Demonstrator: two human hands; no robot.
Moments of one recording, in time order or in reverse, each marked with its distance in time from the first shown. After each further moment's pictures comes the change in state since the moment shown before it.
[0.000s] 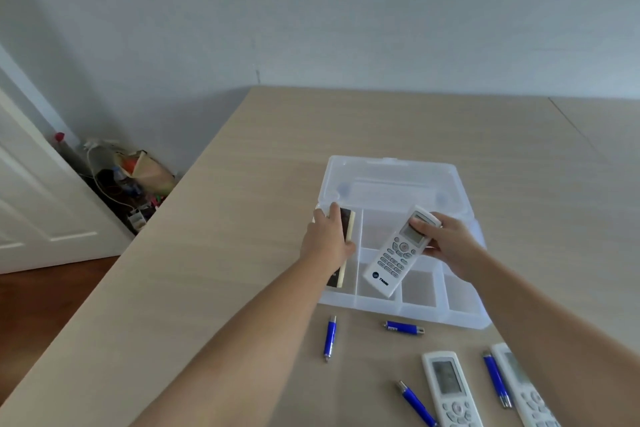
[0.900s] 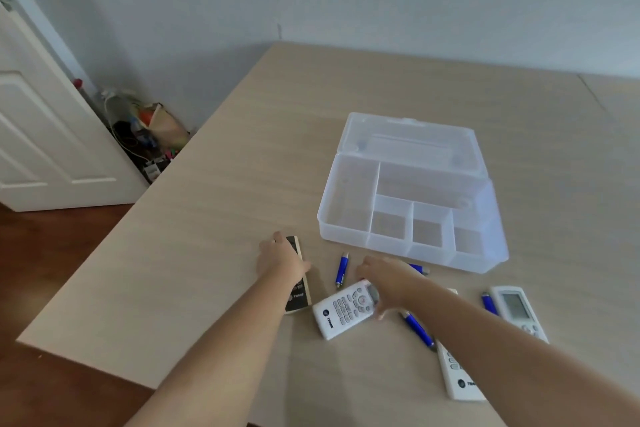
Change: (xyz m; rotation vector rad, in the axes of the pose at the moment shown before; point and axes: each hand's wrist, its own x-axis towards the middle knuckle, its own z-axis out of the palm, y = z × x) left_hand -0.104 -0.105 0.047 -0.112 -0.129 -0.591; right_hand -0.084 0.094 0.096 -1.643 -0.597 -0.255
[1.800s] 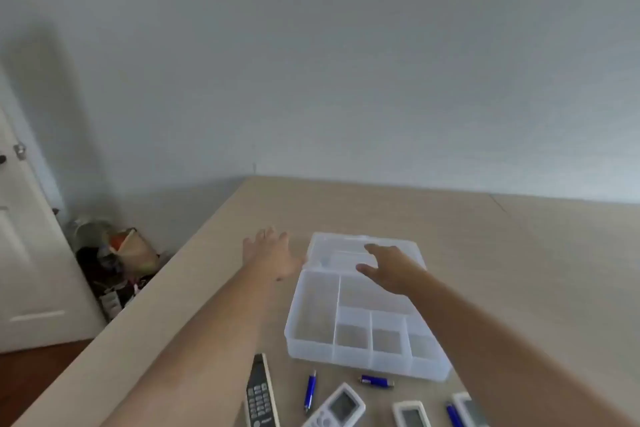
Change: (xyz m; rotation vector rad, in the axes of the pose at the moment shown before) left_hand -0.040 0.119 -0.169 0.359 0.293 0.542; right_hand -0.069 0.053 -0.169 0.253 0.550 0.311
